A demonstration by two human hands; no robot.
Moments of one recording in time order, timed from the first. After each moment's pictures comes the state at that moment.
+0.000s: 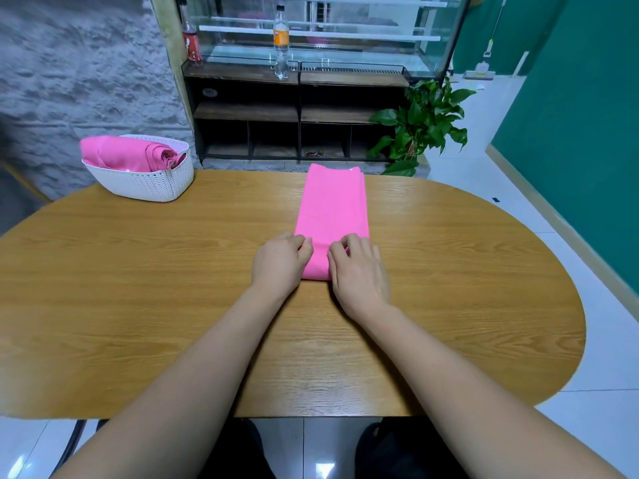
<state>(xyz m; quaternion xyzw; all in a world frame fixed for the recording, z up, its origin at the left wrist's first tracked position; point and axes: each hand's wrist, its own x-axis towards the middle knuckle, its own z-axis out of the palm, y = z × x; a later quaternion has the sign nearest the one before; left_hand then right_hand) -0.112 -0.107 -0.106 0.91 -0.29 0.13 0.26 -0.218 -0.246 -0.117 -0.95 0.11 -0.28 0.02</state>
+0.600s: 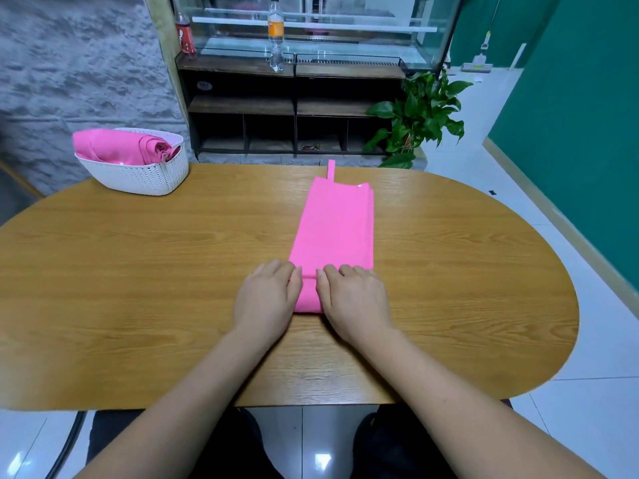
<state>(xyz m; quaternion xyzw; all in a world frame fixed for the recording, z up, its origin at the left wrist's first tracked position) -0.178 -0.056 -0.126 0.90 -0.33 0.15 0.24 -0.265 -0.213 -0.115 -0.96 0.12 -0.25 -0.02</state>
